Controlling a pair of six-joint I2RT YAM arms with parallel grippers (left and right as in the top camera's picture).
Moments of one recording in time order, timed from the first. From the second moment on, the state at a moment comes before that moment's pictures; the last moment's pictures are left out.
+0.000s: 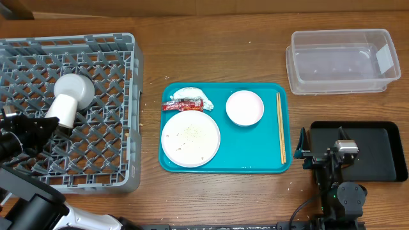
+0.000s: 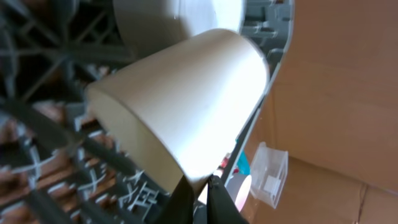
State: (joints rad) left arm 0.99 1.87 1.41 -1.15 0.94 0.04; right arm 0.02 0.01 0.02 -0.03 0.01 0.04
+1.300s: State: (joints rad) left arm 0.94 1.92 1.81 -1.52 0.76 0.00; right arm 0.02 0.01 0.02 -0.03 0.01 0.04
